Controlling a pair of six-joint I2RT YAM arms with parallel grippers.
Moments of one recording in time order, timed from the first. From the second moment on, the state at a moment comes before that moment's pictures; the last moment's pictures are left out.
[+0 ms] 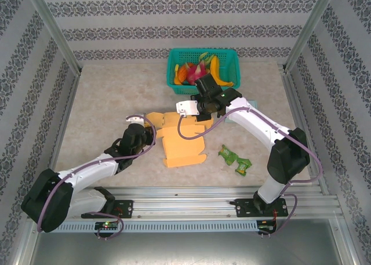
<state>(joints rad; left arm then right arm) -0.54 1.17 0.46 0.18 -0.24 -0.51 0.59 1.68 1.47 -0.74 -0.13 -1.18</state>
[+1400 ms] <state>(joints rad) -0.54 1.30 0.51 0.34 -0.03 -0.64 0.56 1.71 1.36 -0.60 -0.16 -1.13</state>
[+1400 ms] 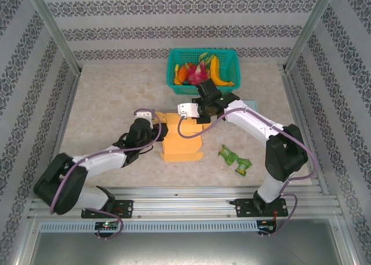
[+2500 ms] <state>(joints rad) -0.54 0.85 0.13 0.32 -0.21 -0.46 0.66 1.64 0.97 0.05 -0.04 -1.37</state>
